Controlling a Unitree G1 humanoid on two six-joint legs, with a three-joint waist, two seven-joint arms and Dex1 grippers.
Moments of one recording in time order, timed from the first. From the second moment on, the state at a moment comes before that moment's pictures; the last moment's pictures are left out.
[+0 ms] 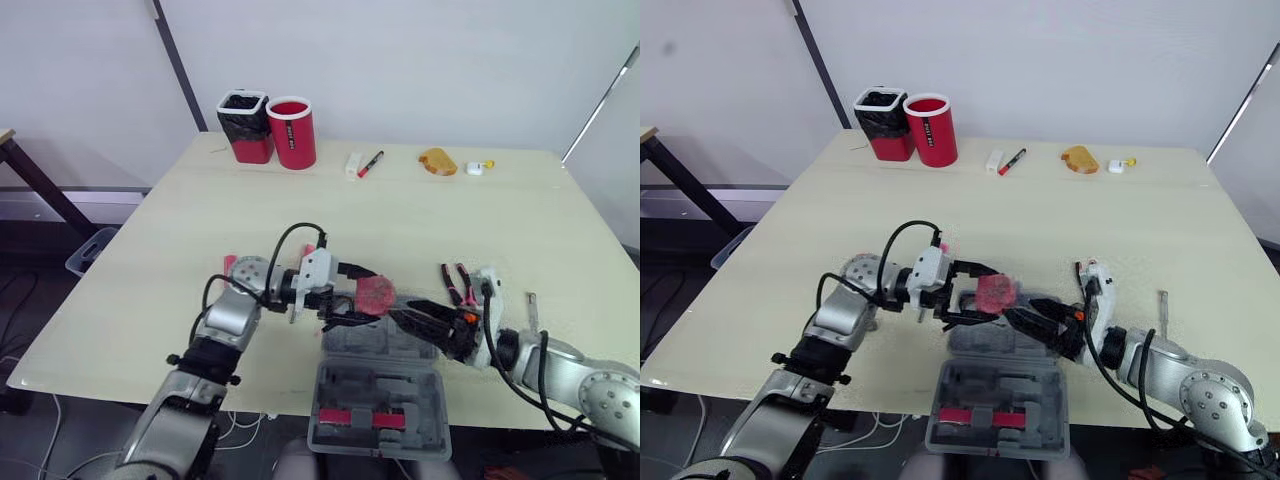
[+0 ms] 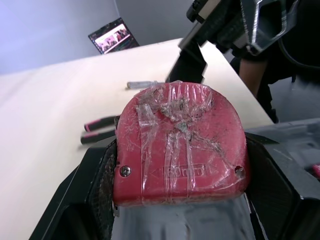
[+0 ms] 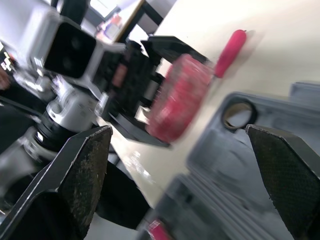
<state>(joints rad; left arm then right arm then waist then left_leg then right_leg) -0.61 0.41 -0.24 0.29 -0.23 -0.14 -1.37 -0.11 -0.49 -0.09 -0.49 1.43 0.98 0.15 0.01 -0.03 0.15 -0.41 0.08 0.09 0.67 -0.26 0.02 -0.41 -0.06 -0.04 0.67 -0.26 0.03</state>
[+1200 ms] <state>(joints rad) -0.54 0.48 -0.20 0.22 -0.39 -0.09 -1.53 0.16 -0.78 -0.23 -0.40 1.79 0.96 0.01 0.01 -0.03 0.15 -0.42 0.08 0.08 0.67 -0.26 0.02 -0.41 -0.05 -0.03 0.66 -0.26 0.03</state>
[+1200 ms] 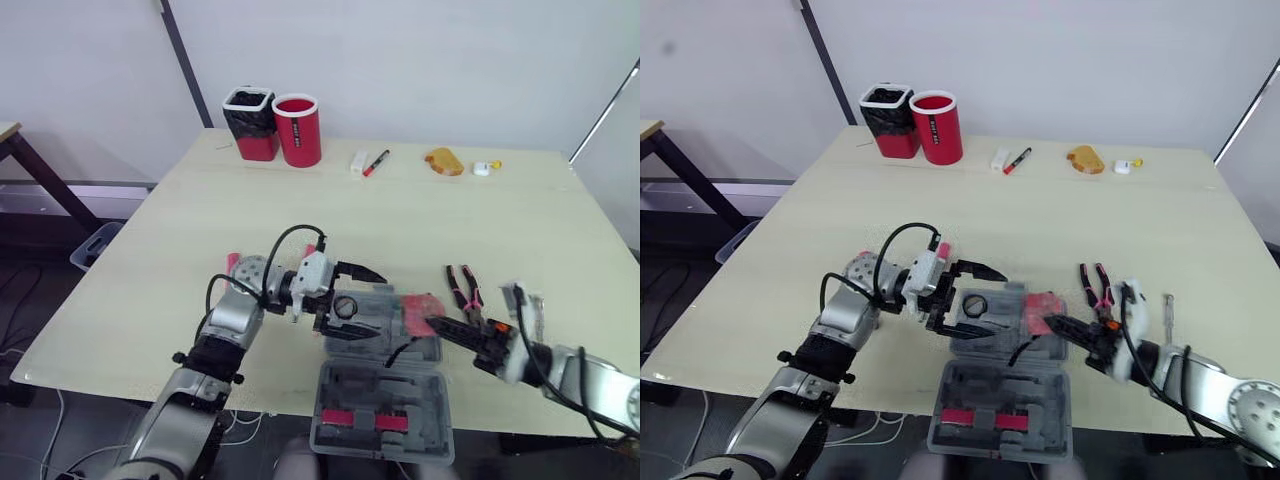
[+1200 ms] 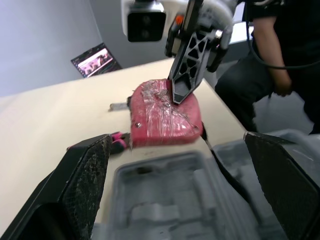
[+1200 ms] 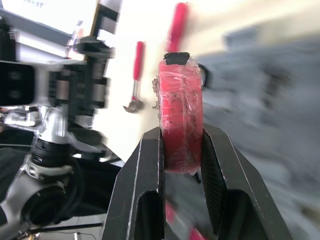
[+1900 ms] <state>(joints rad) -0.41 0.62 -0.20 -0.08 -0.49 0.11 -1.54 0.29 -0.71 -0.25 -0.17 1.48 1.03 0.27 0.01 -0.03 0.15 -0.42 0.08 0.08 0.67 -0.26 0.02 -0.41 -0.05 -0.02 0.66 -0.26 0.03</state>
